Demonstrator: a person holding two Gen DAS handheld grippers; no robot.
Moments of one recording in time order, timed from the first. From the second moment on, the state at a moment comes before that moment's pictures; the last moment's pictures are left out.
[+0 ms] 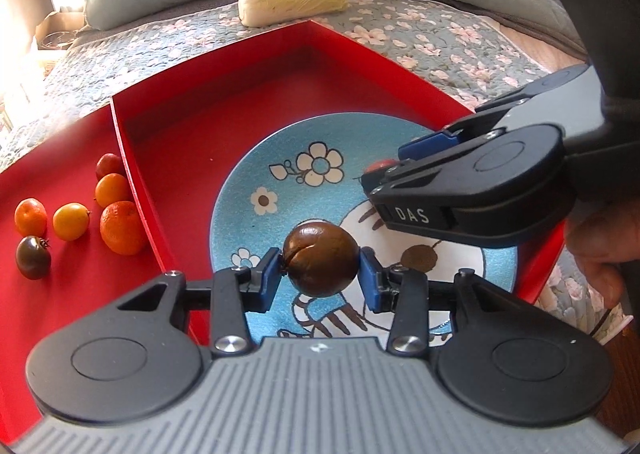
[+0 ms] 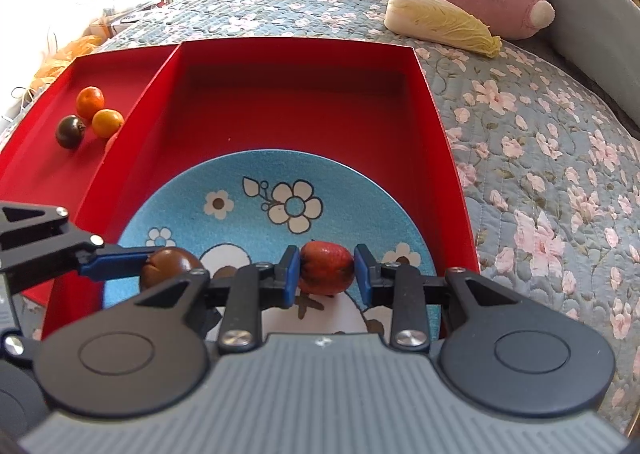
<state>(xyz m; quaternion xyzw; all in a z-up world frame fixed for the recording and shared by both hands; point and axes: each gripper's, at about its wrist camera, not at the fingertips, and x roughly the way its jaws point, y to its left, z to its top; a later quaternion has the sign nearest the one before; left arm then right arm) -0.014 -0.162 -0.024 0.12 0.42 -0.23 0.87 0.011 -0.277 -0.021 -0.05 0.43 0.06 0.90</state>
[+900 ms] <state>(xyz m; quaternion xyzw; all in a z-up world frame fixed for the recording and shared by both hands) -0.019 -0.027 0.022 0.00 0.39 -0.11 0.92 -0.014 -0.231 0.026 -0.03 0.33 0.13 0.93</state>
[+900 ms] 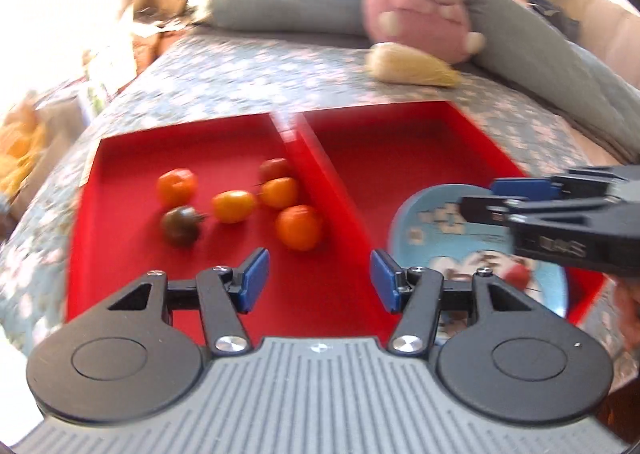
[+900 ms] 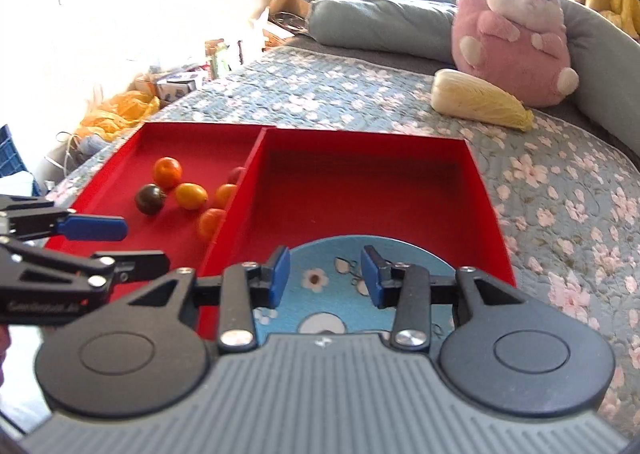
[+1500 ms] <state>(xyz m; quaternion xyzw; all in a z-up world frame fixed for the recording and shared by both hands) 0.055 0.048 -0.015 0.02 0.44 -0.02 0.90 0.031 -0.099 -0.008 -0.21 0.33 0.21 0.89</state>
